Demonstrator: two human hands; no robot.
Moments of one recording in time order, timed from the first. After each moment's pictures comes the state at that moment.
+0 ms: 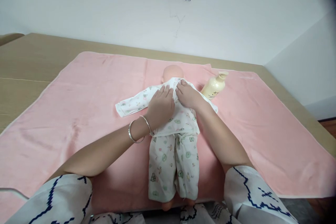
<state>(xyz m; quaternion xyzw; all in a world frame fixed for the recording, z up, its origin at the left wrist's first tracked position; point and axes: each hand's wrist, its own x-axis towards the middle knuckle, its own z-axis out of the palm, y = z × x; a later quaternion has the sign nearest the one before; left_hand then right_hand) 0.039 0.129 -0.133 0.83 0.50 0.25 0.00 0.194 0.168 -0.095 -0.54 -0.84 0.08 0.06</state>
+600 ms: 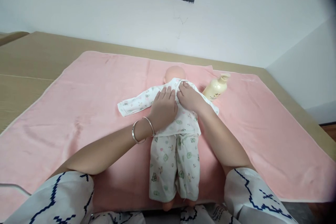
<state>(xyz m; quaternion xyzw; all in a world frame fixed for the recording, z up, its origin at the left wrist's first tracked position) 0.043 0.120 -0.133 0.82 0.52 0.24 0.00 0.190 0.165 -0.093 -0.56 -0.82 0.08 0.04</state>
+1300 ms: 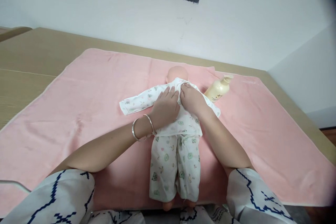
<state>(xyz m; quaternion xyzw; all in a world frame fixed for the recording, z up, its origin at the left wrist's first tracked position) 0.039 0.124 -0.127 0.84 0.50 0.21 0.03 0.184 0.156 -0.086 -0.58 -0.81 0.04 0.08</state>
